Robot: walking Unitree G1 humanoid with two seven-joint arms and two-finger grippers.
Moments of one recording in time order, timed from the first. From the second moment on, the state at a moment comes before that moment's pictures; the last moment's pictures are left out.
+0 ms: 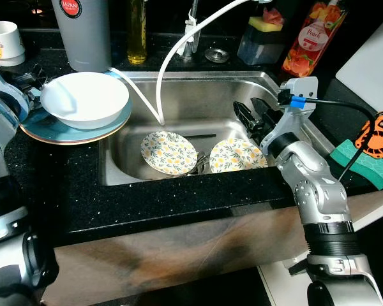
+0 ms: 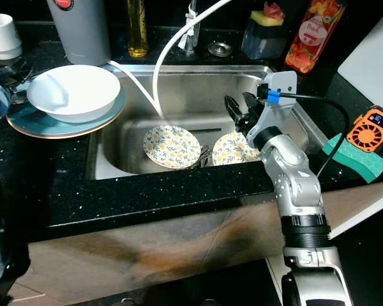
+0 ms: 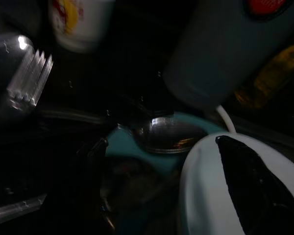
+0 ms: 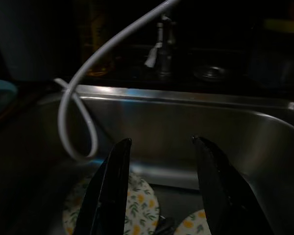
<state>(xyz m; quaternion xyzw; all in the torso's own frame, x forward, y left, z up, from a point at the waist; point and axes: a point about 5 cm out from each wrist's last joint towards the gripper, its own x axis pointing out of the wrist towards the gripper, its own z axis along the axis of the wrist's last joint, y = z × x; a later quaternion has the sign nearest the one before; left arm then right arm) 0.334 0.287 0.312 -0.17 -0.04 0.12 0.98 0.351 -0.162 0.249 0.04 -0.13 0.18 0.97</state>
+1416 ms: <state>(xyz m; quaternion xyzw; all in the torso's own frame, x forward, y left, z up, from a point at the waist) 0.326 0.183 0.337 0.07 -0.19 -0.11 0.97 0.340 -0.137 0.294 0.30 -0.21 0.29 0.88</state>
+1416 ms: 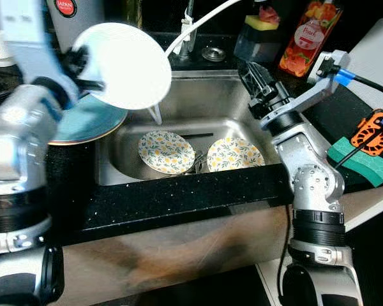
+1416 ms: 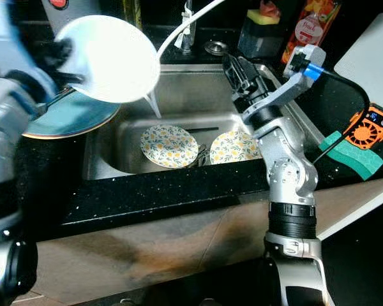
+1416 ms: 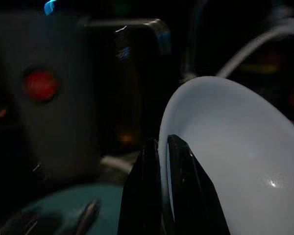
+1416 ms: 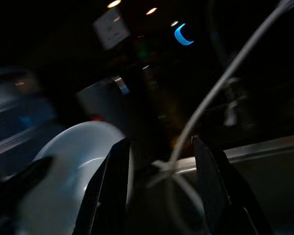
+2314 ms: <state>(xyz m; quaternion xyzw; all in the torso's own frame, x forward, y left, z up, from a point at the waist) 0.304 0.123 0.336 0.14 -0.30 -0.25 0.91 0.338 -0.113 0.269 0.30 -0.10 0.33 0.89</state>
